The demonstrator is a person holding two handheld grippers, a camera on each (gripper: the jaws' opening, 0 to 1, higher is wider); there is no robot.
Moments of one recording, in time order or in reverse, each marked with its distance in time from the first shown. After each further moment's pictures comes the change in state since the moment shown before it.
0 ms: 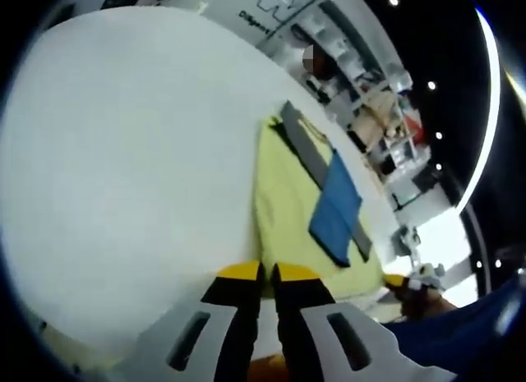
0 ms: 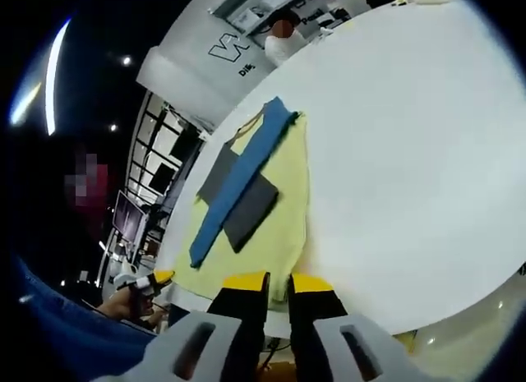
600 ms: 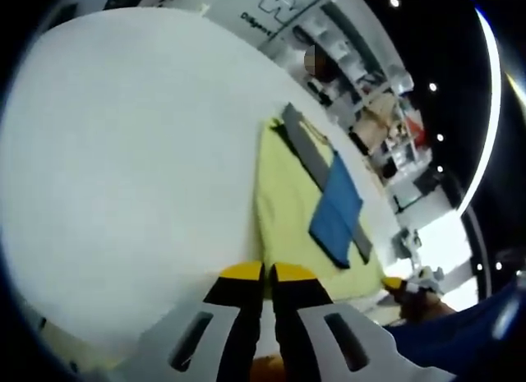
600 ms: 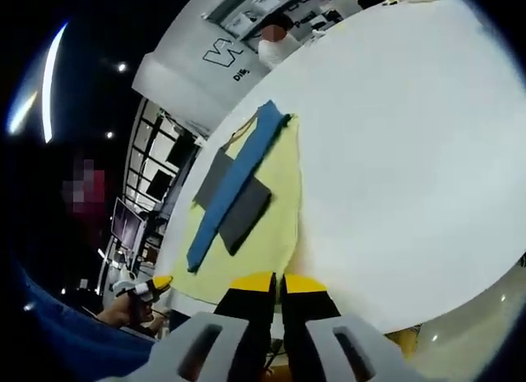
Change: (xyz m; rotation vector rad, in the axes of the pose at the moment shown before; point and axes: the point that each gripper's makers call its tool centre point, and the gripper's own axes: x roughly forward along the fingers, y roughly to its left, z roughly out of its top) left arm -0.001 0.000 0.001 -0.021 -0.015 0.001; right arm 0.000 -0.006 0.000 0.036 -0.021 -0.012
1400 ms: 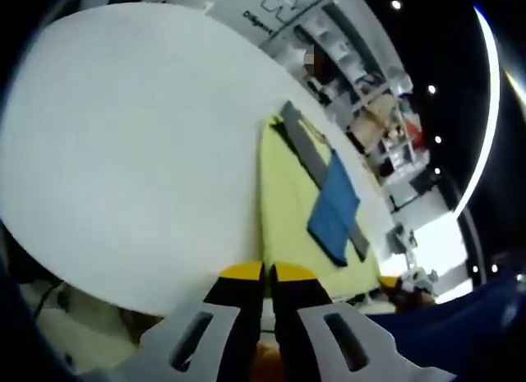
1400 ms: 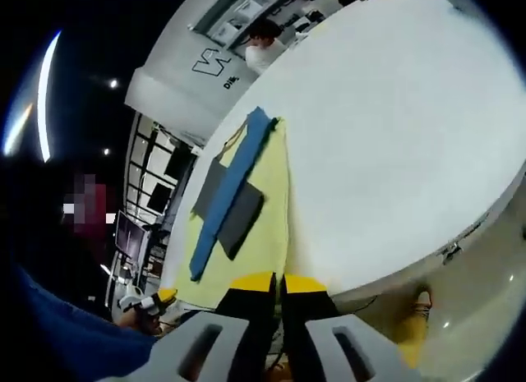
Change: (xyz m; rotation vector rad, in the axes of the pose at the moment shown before) left arm -0.022 -0.002 -0.029 -0.016 0.014 -0.018; right arm -0.023 0.002 -0.022 0.079 -0.025 0.000
